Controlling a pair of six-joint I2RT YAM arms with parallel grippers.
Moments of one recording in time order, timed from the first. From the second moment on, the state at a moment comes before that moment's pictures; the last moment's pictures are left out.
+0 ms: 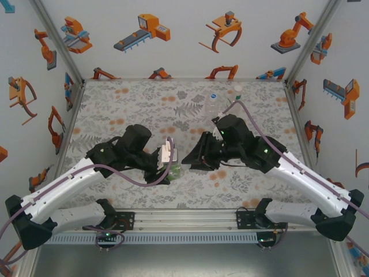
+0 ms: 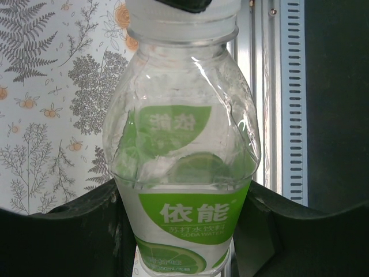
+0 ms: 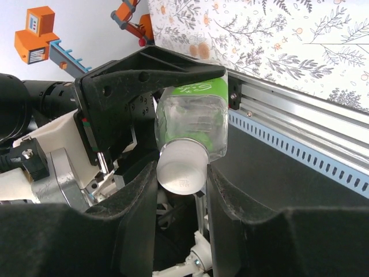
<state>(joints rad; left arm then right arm) -0.91 1.04 1.02 -0.77 0.56 0.48 0.93 1.10 1.23 -0.78 -0.32 1.26</state>
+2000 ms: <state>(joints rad) -0.91 1.02 1.02 -0.69 0.60 0.48 0.96 1.19 1.44 -0.87 -0.63 -0.55</state>
